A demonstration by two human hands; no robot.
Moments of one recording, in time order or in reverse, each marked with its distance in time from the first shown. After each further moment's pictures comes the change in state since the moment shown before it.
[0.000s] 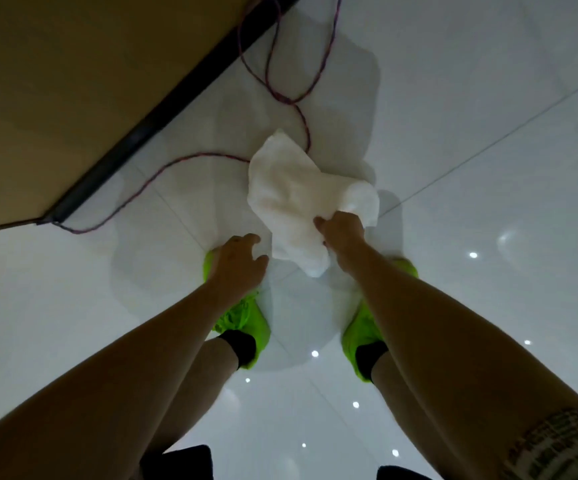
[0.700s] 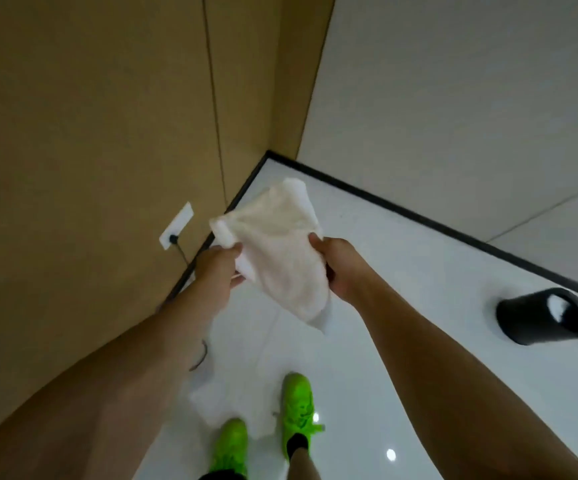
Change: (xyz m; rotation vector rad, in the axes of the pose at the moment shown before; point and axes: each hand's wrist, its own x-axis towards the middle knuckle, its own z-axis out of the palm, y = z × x) left_hand -0.445 0.310 -0.286 -0.994 -0.113 0.382; right_hand -0.608 -0.089 -0.388 0.880 0.205 -0.449
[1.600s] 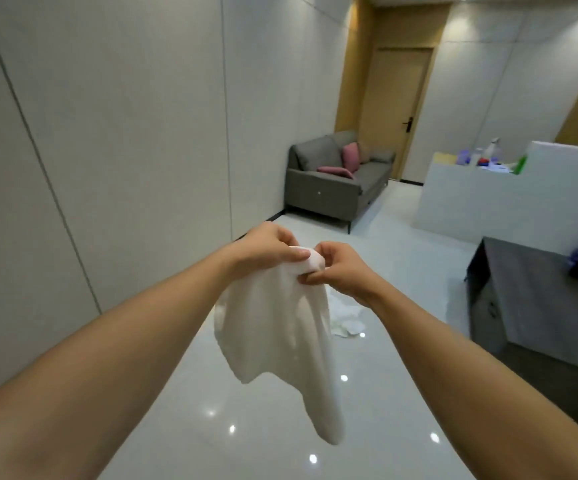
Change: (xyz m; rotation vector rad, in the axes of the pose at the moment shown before) left_hand -0.741 -0.301 0.401 1.289 -1.796 1.172; right_hand -0.720 0.283 -0.438 0.003 1.301 -0.378
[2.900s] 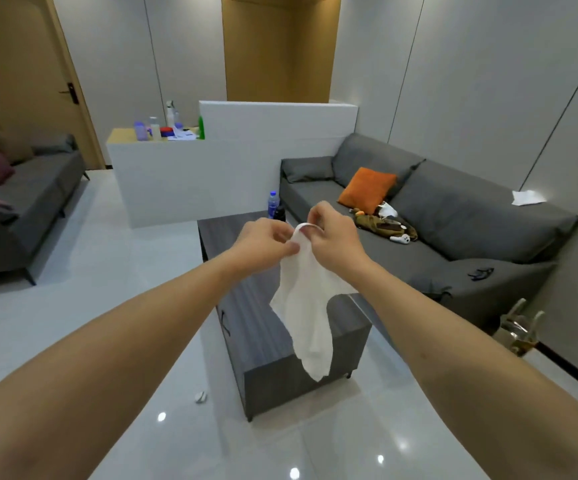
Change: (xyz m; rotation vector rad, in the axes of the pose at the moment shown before) left_hand 0.577 0.506 0.679 -0.099 -0.567 0.606; right_hand 0.003 0.435 -0.801 -0.480 1.052 0.311
